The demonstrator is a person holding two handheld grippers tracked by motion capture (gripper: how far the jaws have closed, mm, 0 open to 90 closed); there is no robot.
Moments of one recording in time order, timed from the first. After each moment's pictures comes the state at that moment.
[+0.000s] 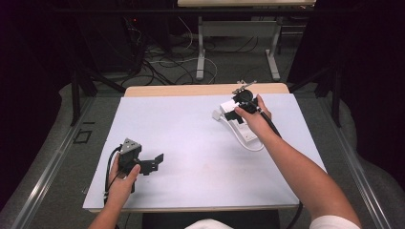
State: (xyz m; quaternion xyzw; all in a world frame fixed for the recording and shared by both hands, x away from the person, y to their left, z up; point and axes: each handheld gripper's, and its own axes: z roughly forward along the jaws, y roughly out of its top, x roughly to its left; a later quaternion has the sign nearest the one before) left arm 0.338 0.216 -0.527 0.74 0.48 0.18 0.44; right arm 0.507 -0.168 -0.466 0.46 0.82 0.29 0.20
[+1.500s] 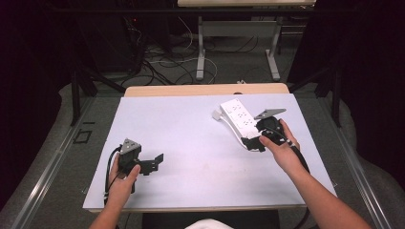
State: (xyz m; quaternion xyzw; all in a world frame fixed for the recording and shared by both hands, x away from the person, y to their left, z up) left arm 0.337 0.217 -0.526 0.74 0.49 0.18 0.44; right arm 0.392 -0.220 -0.463 0.42 0.82 0.34 0.21
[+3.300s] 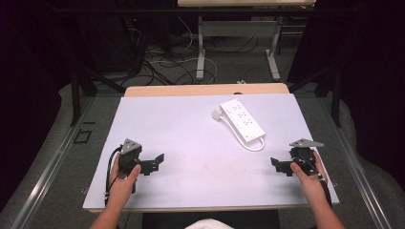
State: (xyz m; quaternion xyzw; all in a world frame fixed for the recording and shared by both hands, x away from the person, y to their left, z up) left arm 0.337 0.216 -0.526 0.74 0.49 0.18 0.43; right arm 0.338 -0.316 -0.540 0.52 0.75 0.35 0.23
